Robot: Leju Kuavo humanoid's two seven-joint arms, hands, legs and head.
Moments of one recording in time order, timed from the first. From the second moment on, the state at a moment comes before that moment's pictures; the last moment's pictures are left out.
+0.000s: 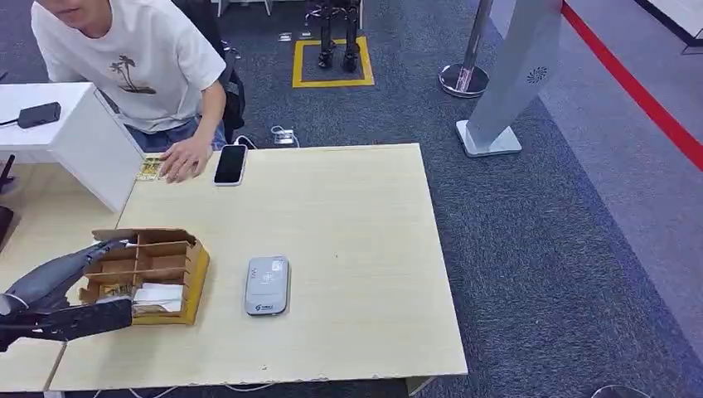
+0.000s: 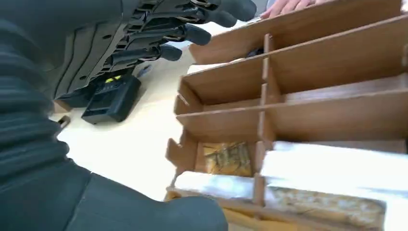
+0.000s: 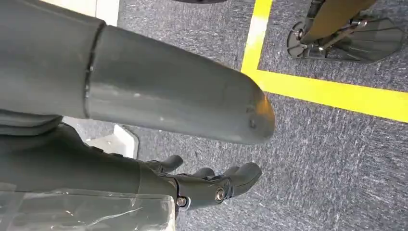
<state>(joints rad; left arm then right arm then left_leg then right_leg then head) -0.28 1.02 -0.57 -1.69 -0.15 -0.40 0.25 -0.18 0.03 1.56 -0.11 -1.13 -0.35 0.06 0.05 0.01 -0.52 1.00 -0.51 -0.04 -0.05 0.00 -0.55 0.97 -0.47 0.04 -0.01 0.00</state>
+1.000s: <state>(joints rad) -0.26 0.97 -0.55 -1.69 -0.16 -0.43 0.24 -0.18 0.03 1.56 -0.11 -1.12 -0.35 0.06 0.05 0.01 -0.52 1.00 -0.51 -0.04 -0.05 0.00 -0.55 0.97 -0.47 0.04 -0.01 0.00</state>
